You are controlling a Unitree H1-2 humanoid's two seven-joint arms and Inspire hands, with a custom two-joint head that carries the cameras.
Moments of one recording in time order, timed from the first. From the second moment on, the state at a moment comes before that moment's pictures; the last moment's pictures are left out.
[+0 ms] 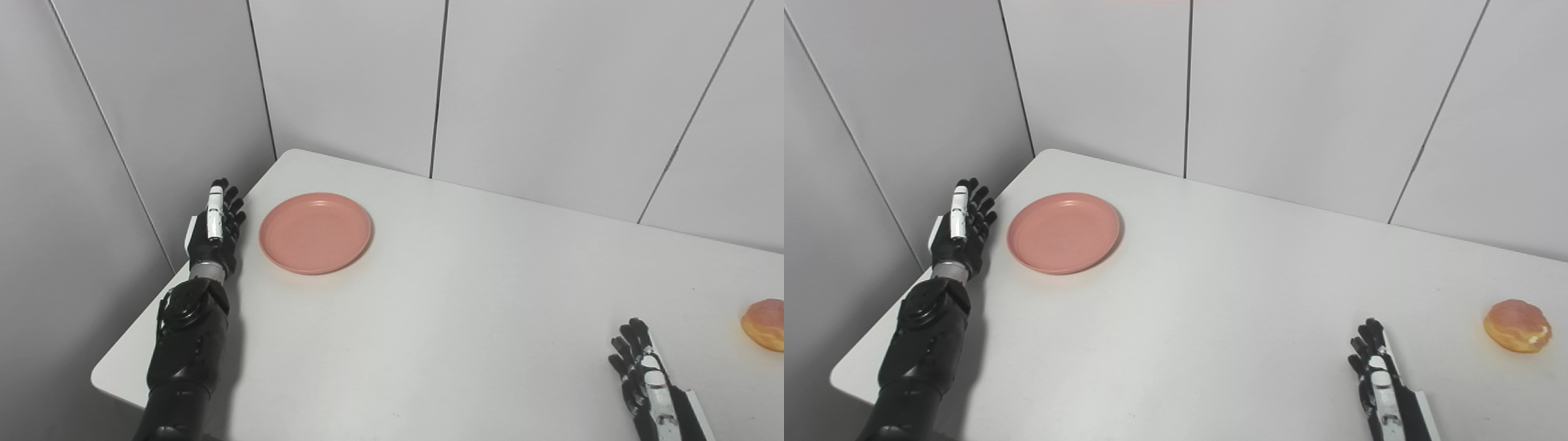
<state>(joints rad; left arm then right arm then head) -0.41 0.36 0.47 0.51 -0.39 0.00 0.00 -0.08 -0.09 0.07 -0.01 0.14 0.01 0.22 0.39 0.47</state>
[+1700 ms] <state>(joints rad) -0.40 0.30 0.34 0.43 -0.39 0.04 -0.02 -0.08 -0.09 0.07 -0.01 0.14 0.01 0.21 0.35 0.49</state>
